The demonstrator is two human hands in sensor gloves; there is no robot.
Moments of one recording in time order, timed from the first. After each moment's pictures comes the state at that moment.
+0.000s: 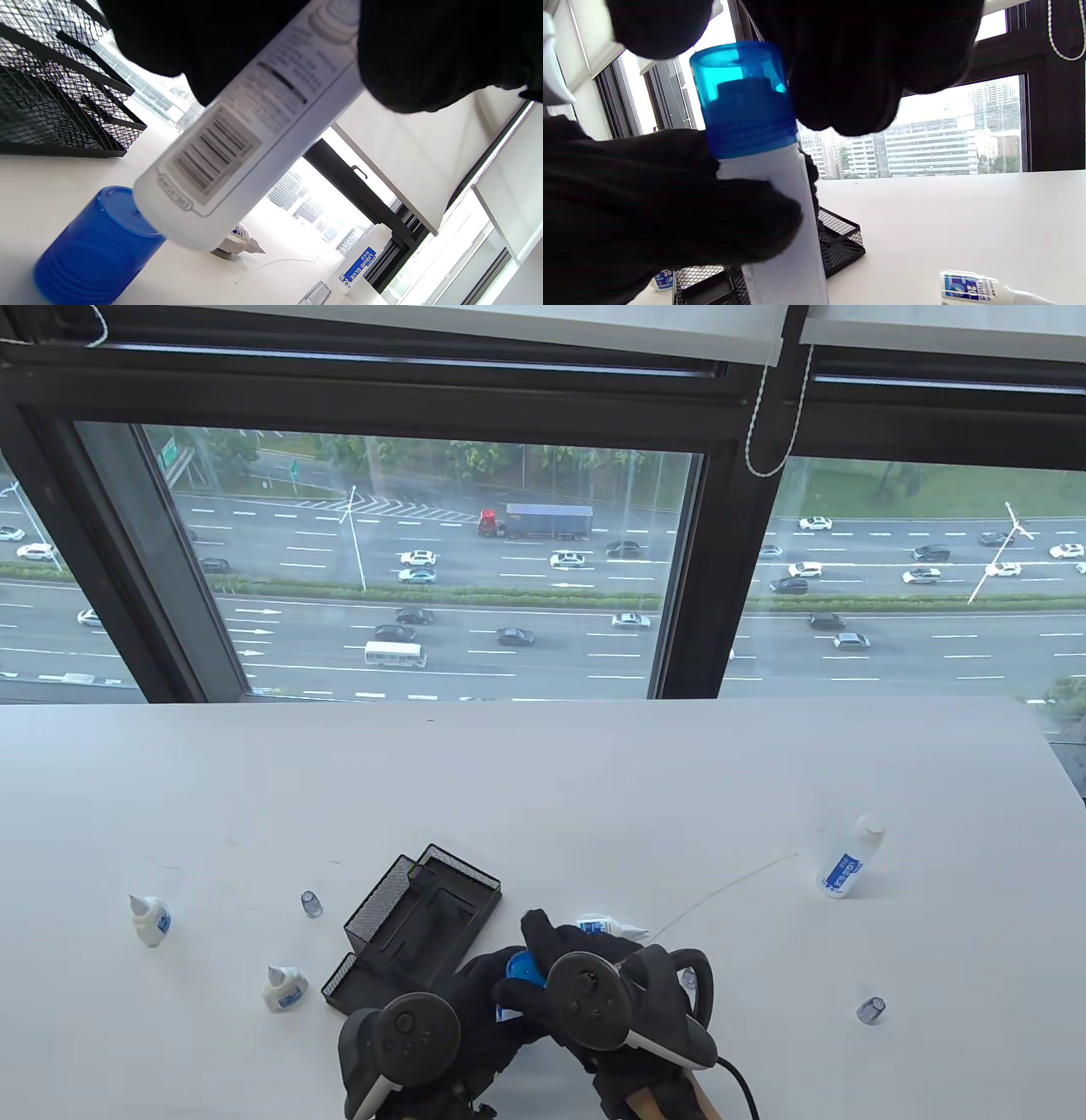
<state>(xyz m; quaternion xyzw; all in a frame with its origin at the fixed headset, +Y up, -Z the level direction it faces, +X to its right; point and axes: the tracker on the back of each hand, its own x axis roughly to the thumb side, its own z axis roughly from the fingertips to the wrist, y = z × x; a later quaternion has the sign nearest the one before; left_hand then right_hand) -0.123 -0.708 -0.242 0.05 -0.15 0.37 0.91 0.048 -0.601 -0.247 0.23 -0.03 0.96 0.13</state>
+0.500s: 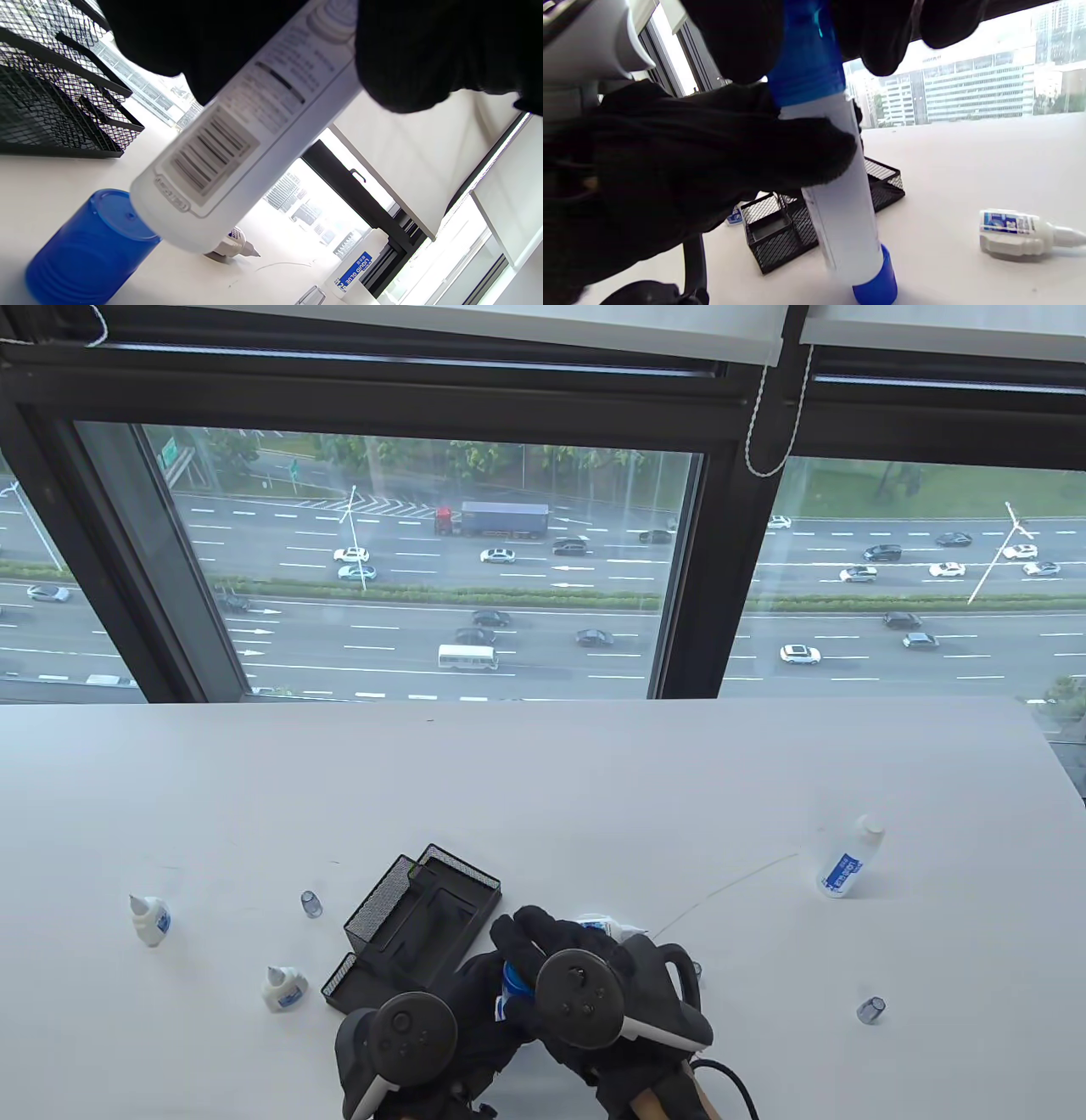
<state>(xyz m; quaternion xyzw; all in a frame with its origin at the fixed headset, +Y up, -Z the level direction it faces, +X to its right) -0.125 -0.707 -0.241 0.05 -0.14 0.38 0.91 0.037 -0.607 -0.247 0.29 0.06 0.95 0.12</state>
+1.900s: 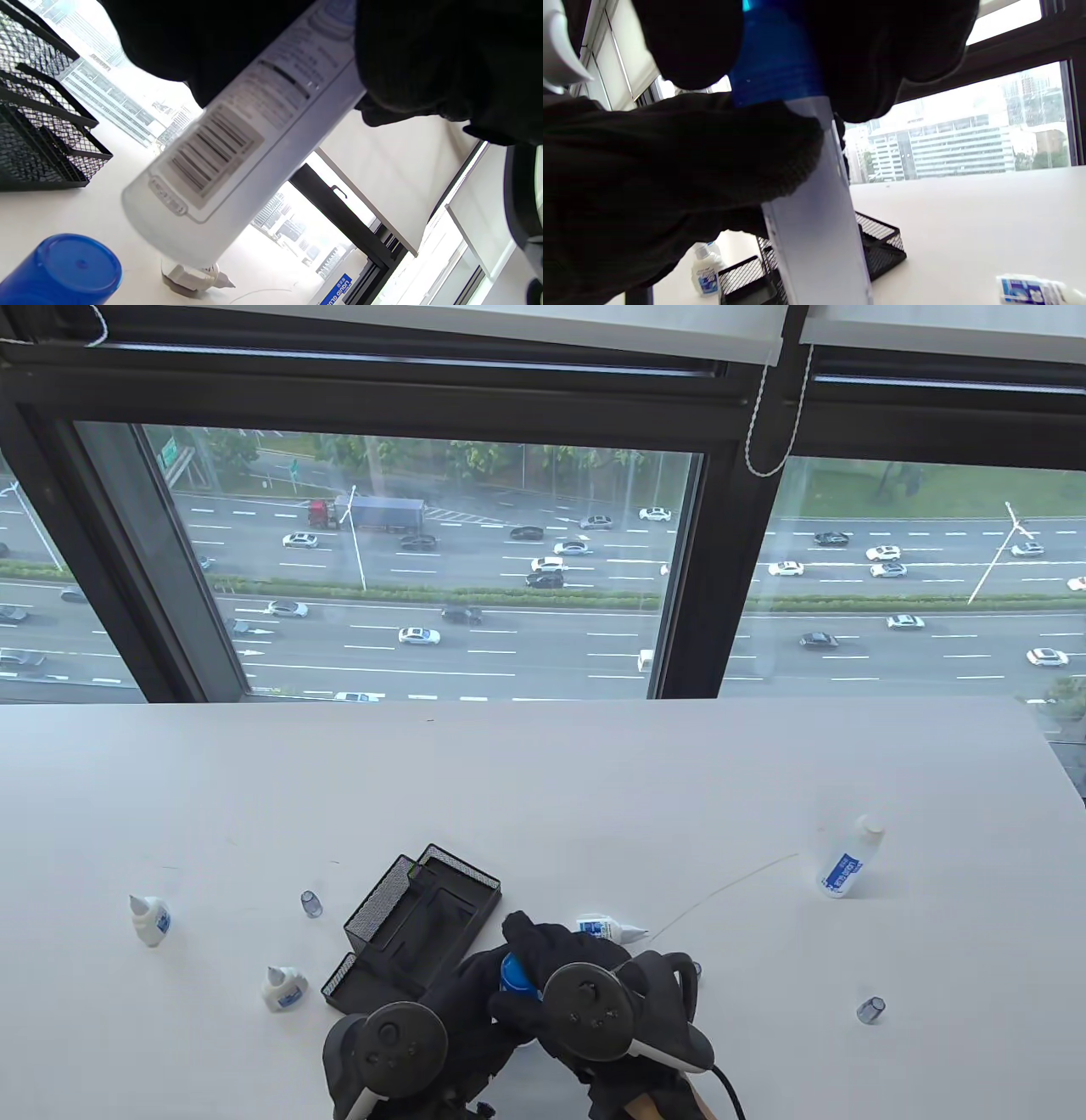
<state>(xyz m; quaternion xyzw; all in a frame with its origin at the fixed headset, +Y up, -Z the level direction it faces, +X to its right) -0.130 -0.690 -0.233 0.11 -0.16 0.39 0.90 0.039 -0.603 -0.240 0.26 -0.07 0.95 0.16</state>
